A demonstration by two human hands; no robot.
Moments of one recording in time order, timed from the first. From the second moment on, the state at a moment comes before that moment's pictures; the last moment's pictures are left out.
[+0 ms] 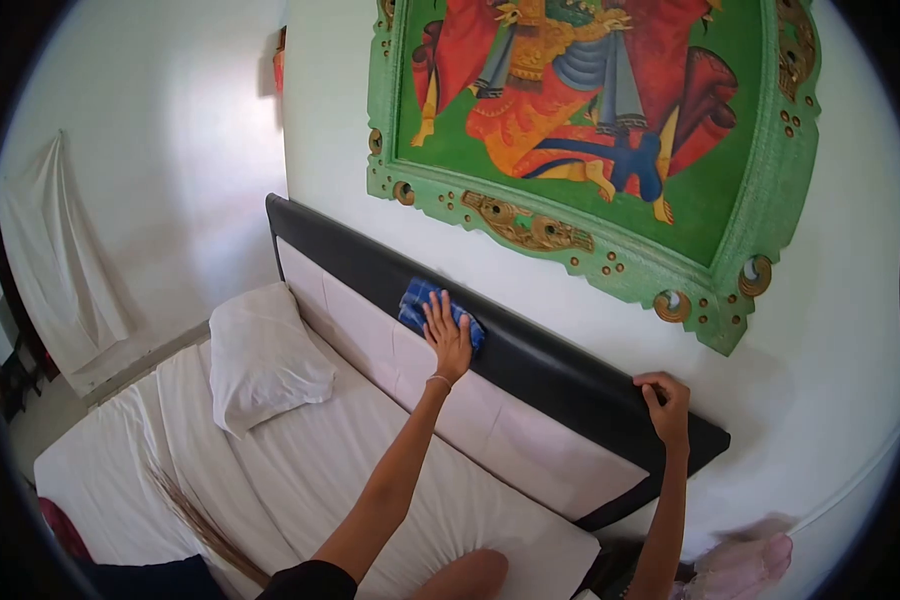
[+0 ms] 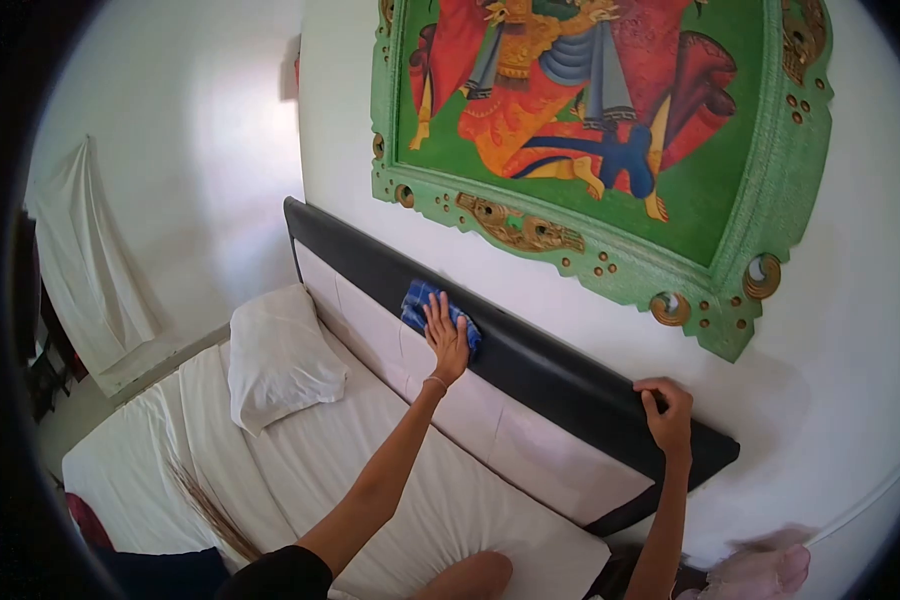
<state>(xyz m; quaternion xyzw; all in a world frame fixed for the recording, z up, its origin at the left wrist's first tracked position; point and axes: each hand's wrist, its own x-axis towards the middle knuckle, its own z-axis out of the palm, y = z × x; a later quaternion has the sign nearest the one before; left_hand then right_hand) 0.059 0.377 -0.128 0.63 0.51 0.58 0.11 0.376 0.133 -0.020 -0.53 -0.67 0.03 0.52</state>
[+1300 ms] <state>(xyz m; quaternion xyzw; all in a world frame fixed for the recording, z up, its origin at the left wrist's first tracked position) 0.015 0.449 -0.226 0.44 0.57 0.65 0.26 0.367 0.135 -0.018 -0.54 -0.67 0.00 0.51</state>
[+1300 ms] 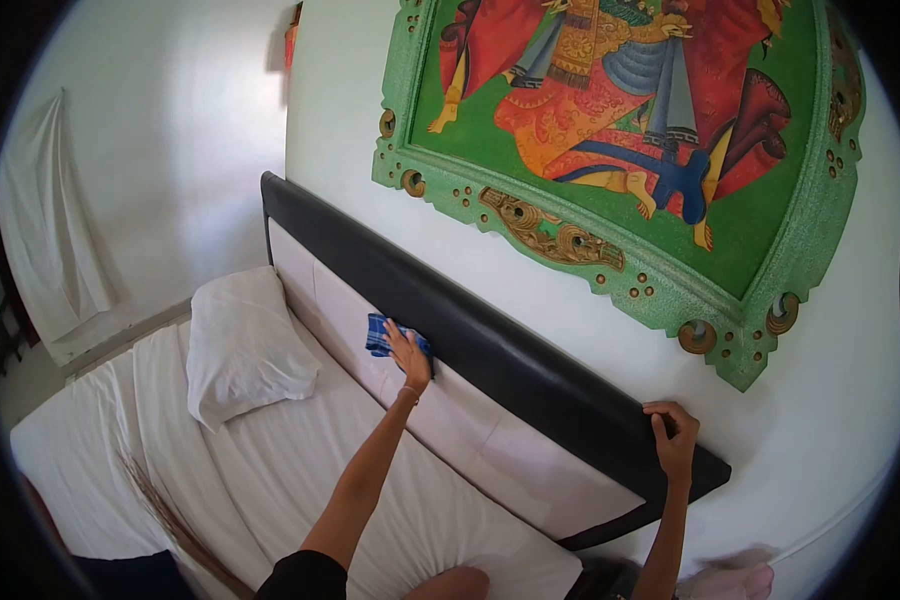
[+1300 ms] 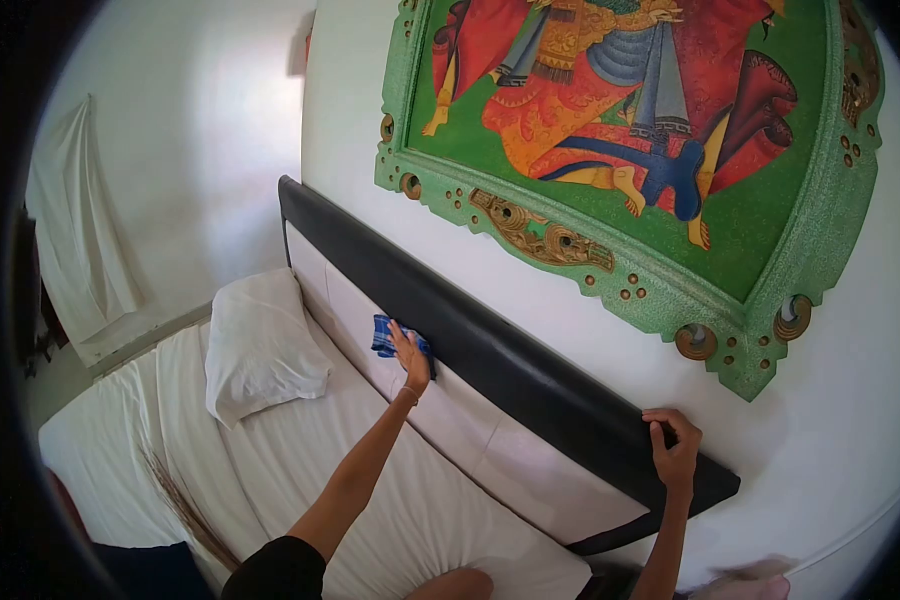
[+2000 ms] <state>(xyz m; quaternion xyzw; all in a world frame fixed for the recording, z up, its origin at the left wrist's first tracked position) 0.043 0.421 -0.253 0.44 0.57 0.65 0.25 0.370 0.139 -0.019 -0.54 -0.67 -0.02 0.50</state>
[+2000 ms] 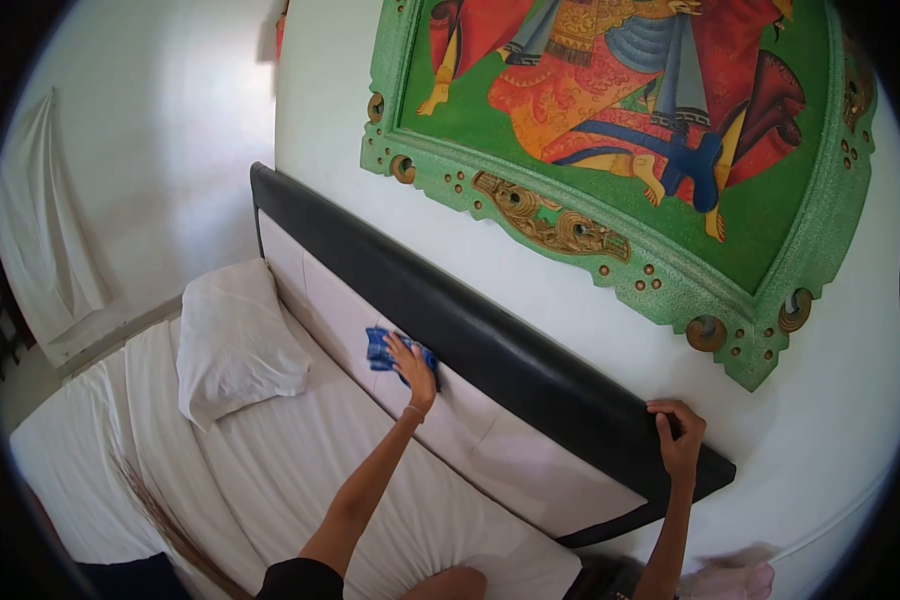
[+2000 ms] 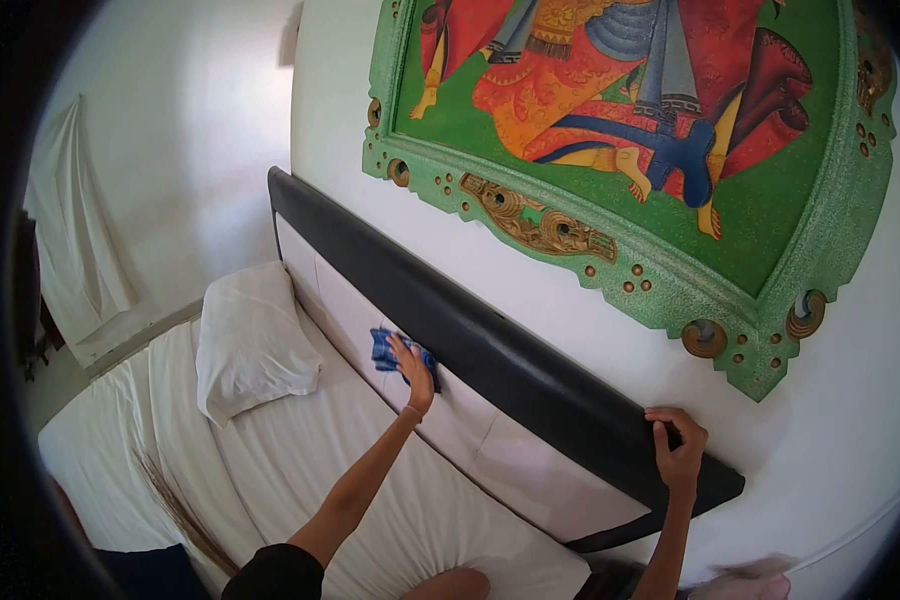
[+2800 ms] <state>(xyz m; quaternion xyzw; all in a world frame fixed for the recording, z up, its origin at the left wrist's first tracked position) 0.016 0.454 -0.346 0.22 0.57 0.61 0.51 0.368 0.139 -0.018 -0.55 -0.67 -0.02 0.49</state>
